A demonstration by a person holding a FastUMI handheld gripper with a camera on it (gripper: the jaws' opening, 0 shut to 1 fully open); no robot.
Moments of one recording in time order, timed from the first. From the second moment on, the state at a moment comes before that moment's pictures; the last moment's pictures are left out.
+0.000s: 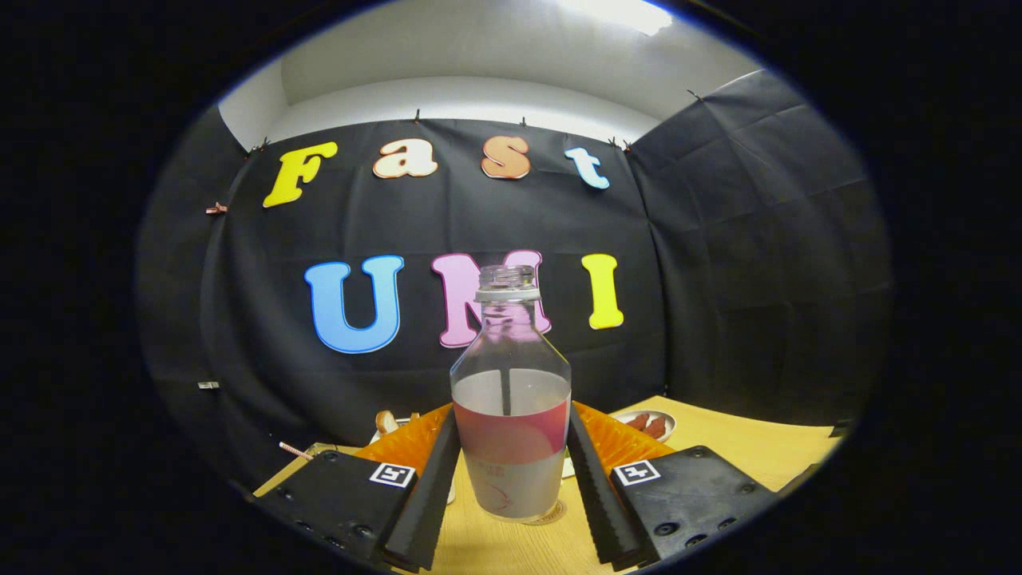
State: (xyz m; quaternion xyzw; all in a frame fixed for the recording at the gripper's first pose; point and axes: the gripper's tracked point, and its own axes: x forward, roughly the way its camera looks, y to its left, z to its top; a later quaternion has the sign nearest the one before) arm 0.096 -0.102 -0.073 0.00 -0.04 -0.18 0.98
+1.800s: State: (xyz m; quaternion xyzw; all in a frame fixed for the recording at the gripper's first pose) arm 0.230 -0.179 -0.322 -0.06 0.08 -0.25 0.96
